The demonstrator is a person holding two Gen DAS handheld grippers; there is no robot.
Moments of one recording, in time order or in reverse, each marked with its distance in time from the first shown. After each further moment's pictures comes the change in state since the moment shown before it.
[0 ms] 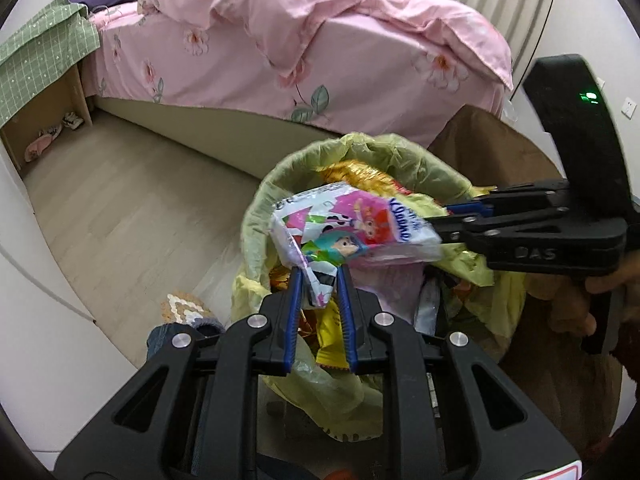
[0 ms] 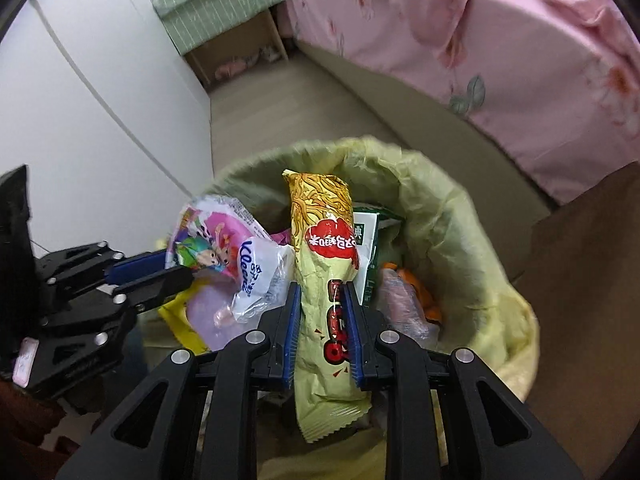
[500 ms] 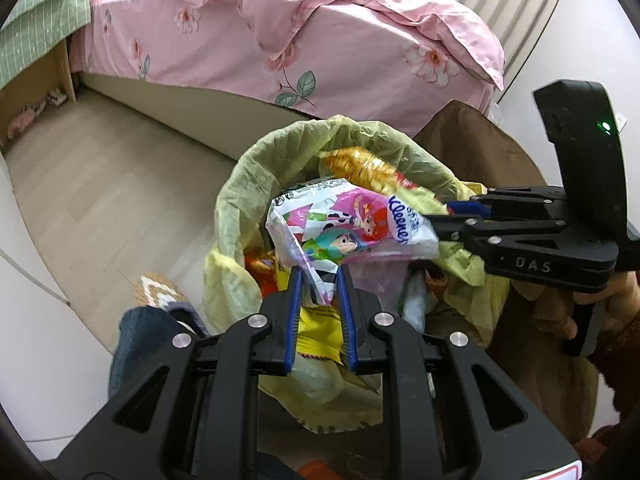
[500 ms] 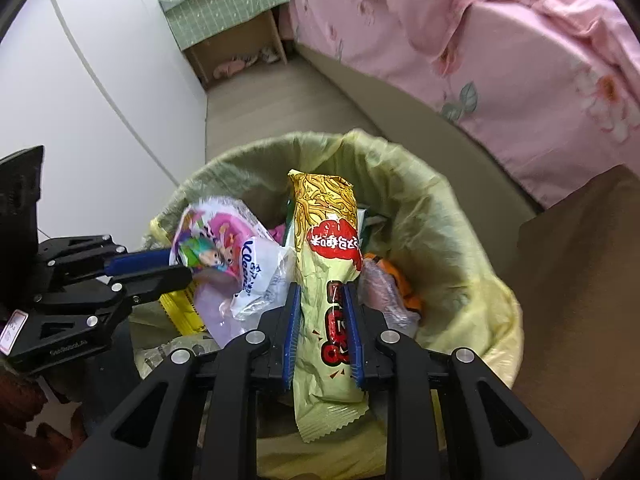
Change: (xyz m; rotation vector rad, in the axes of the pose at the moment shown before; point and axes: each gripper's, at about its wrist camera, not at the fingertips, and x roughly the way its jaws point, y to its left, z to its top) left arm 0.001 0.004 -0.004 -0.063 0.031 -0.104; right arm -0.023 0.004 -0.018 -0.047 -0.069 -0.051
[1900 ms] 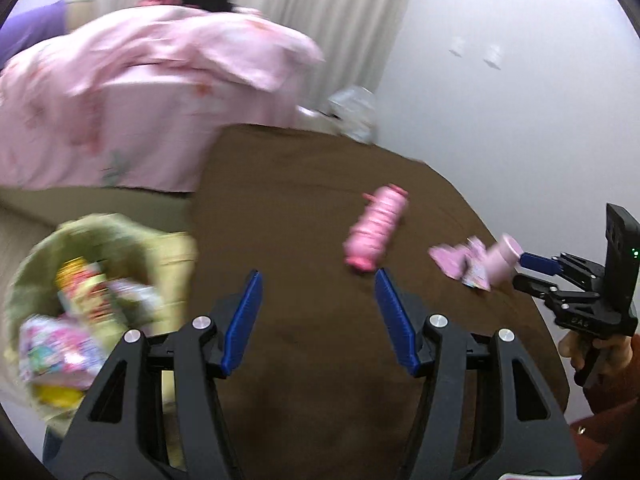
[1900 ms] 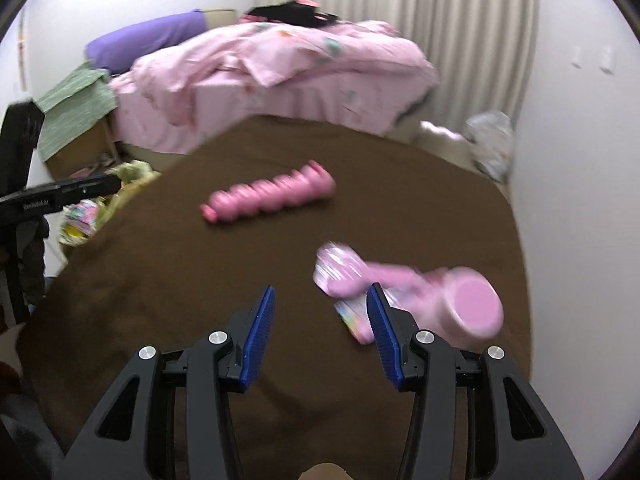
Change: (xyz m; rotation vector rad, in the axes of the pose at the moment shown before) left arm -0.002 -0.244 -0.001 0.377 -0.076 -0.295; right arm -0.264 -0.104 -0.311 0.420 -0.294 -0.553
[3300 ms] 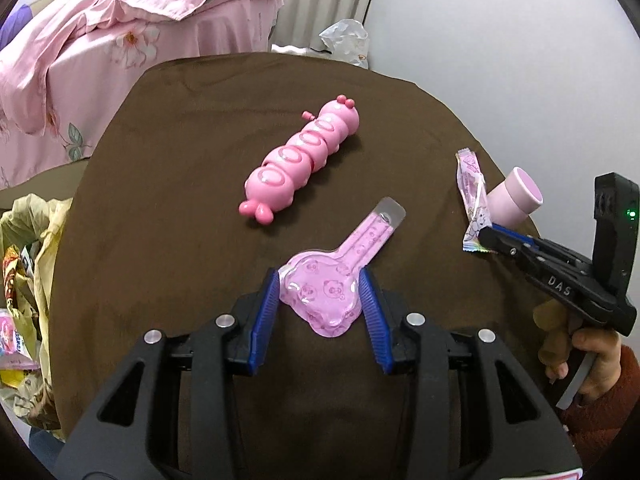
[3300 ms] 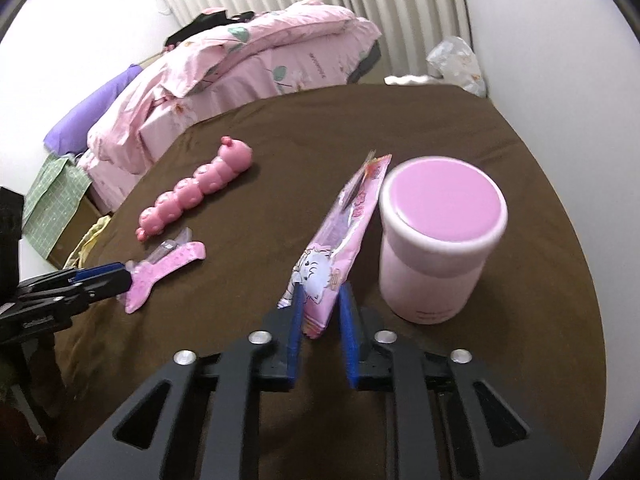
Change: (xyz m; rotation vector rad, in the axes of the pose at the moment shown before) left arm 0.080 -0.073 -0.013 0.041 0.230 0.065; right arm 0.065 -0.052 -0.026 0.332 0.018 0.114
